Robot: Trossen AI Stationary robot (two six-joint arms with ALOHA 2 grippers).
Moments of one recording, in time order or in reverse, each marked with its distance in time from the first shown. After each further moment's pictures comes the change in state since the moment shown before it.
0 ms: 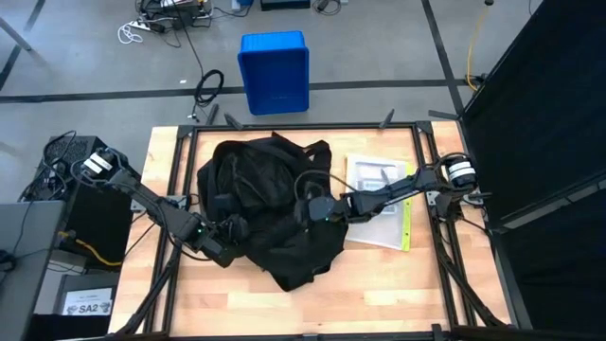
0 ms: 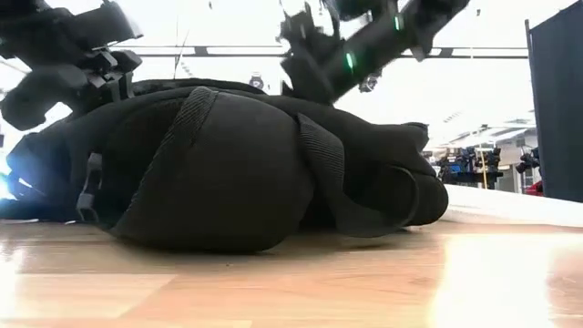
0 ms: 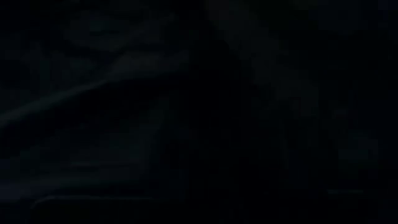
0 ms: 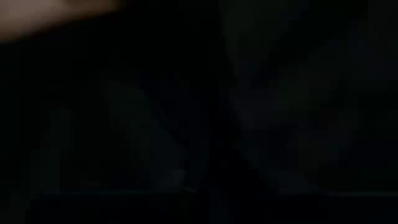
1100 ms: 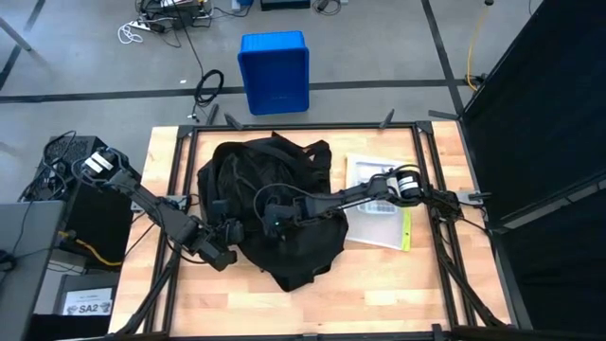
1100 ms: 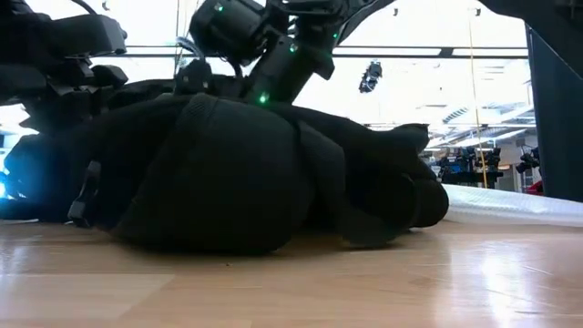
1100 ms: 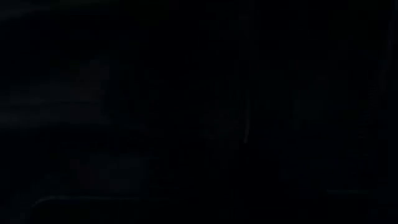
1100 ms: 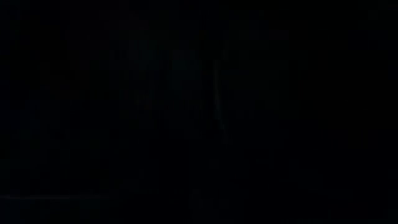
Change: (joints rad) left arm -0.047 -0.001 -0.002 -0.128 0.137 -0.132; right arm -0.071 0.468 0.618 -0.573 -0.218 -0.053
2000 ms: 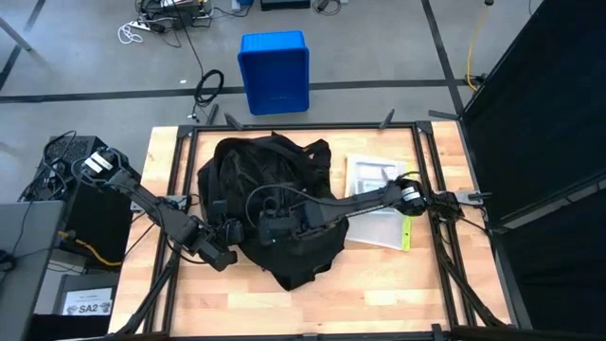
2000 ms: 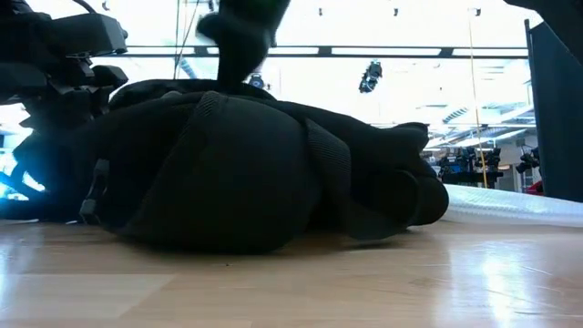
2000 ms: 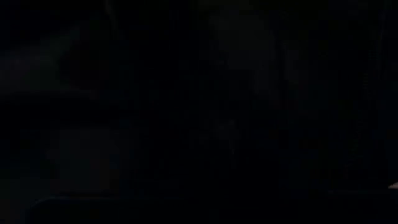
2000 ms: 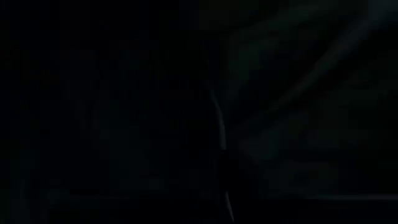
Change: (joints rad) left arm 0.000 0.001 0.000 0.010 0.002 -0.003; right arm 0.148 0.002 0.541 -0.694 0.553 0.092
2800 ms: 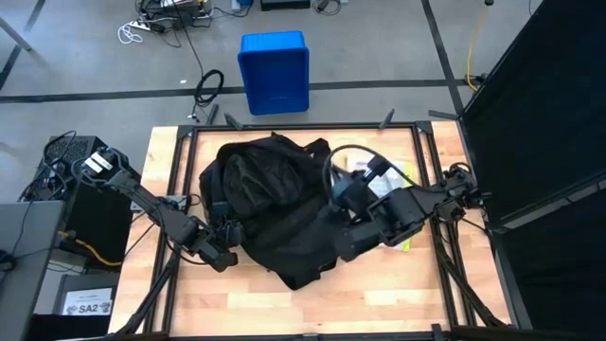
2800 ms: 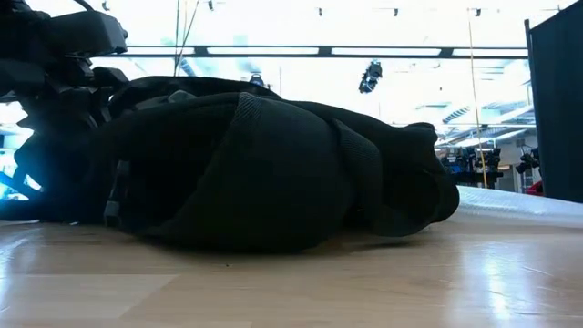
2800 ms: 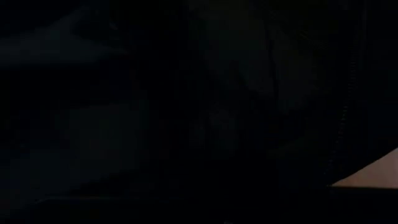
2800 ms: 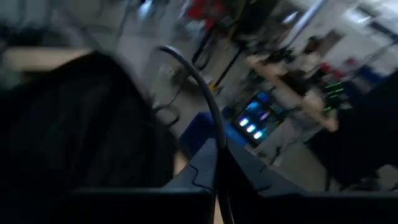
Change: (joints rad) left arm -0.004 0.002 -0.007 0.042 0.015 0.004; right arm 0.198 -0.402 -0.018 -0.487 0.685 0.754
